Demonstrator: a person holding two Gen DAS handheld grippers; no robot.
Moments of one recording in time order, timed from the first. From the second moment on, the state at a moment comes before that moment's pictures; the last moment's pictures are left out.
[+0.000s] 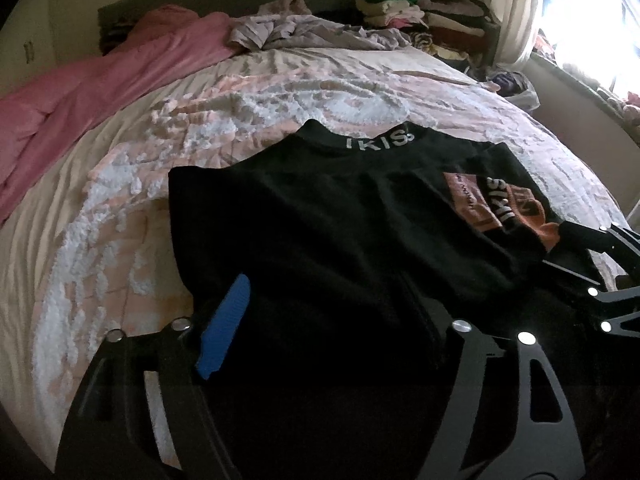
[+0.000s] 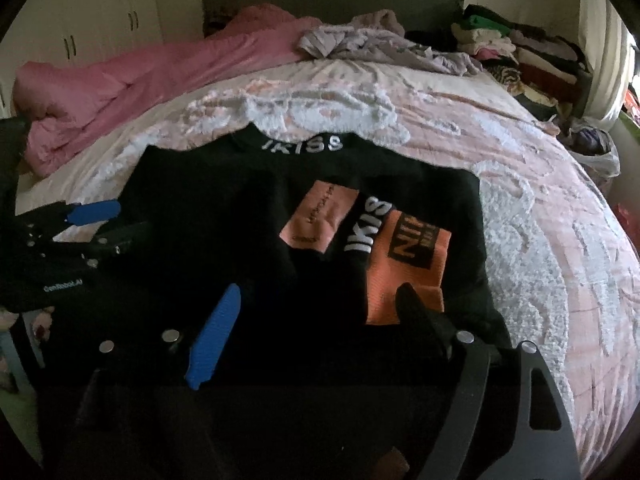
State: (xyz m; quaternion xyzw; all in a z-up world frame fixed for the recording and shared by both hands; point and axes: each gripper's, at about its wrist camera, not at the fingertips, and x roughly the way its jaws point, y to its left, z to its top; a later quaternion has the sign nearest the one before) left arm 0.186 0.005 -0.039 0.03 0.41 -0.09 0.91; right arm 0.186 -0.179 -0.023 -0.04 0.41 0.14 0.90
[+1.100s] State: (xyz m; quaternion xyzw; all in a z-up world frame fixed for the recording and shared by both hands) left arm 0.158 0.014 0.002 0.02 0.37 -0.08 0.93; right arm 0.153 -0.200 0.015 -0.01 0.37 0.12 0.92
